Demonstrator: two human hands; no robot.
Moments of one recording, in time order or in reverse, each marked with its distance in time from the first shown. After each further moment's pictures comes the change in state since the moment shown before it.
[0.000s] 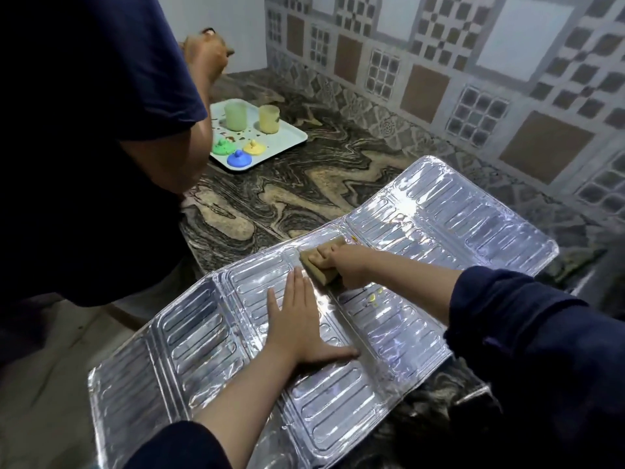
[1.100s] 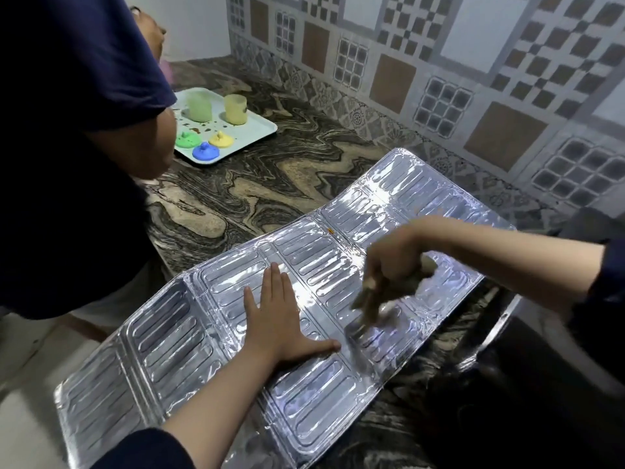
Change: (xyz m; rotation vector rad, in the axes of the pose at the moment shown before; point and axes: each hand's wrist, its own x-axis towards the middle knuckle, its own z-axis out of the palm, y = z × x) left_hand -0.001 -0.001 0.001 -0.019 -0.012 0.024; right_hand -0.098 0.030 -0.054 0.257 -0.560 0.083
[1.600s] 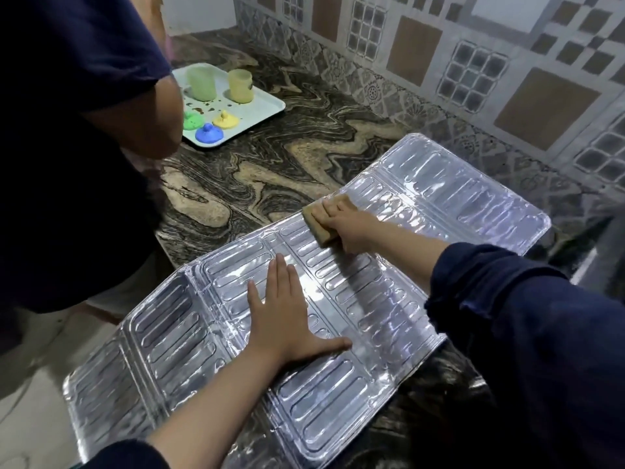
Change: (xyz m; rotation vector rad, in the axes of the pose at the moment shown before) left_hand 0.004 0.002 -0.001 0.009 -0.003 -0.033; right_hand 0.142 0.018 -0.013 -0.077 0.625 0.035
